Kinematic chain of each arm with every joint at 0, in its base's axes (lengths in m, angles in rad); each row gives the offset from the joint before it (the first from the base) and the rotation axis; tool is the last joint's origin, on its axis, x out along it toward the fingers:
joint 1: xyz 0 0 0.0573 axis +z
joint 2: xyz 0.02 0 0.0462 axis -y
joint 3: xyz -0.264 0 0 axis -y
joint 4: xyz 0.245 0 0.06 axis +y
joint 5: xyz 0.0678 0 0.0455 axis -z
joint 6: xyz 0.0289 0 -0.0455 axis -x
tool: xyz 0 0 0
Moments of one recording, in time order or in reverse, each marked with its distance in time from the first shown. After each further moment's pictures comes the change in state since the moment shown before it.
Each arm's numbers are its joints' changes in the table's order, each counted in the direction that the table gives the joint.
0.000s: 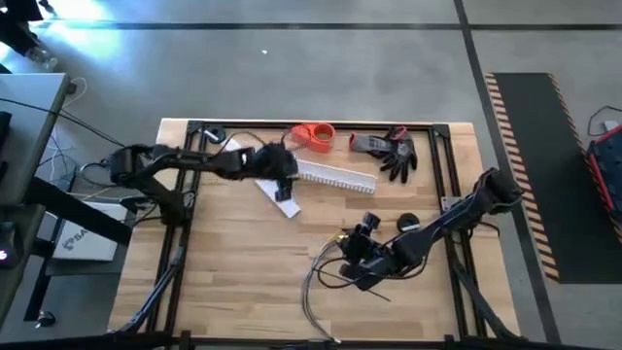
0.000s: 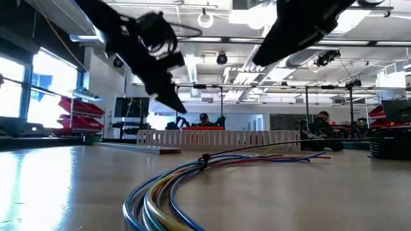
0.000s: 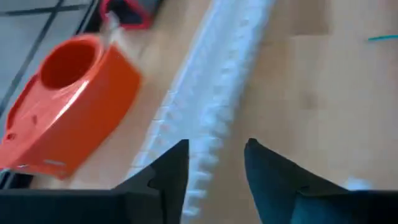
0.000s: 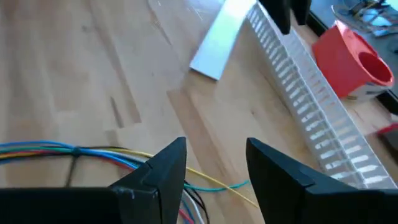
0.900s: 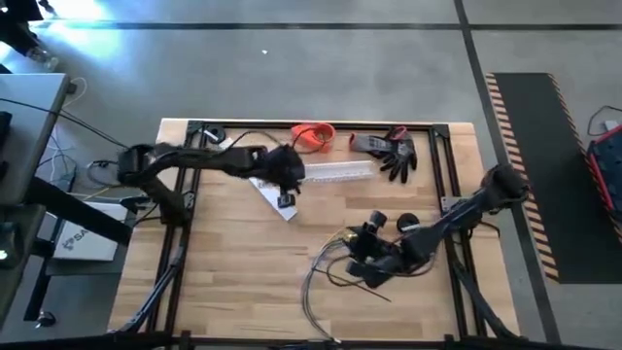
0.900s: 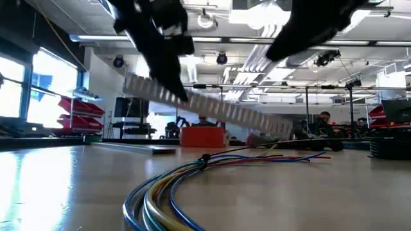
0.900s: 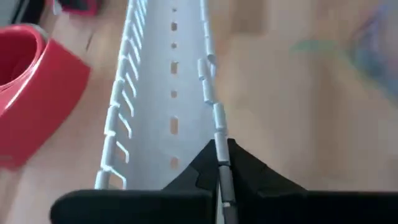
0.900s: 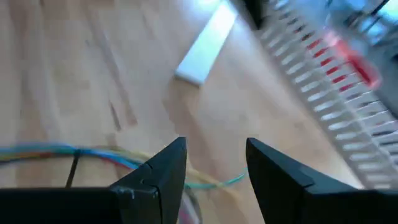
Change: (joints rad) left arm -0.266 0.107 0.216 0.415 -0.052 0.312; right arm 0.077 0.128 -0.043 0.029 0.106 -0.020
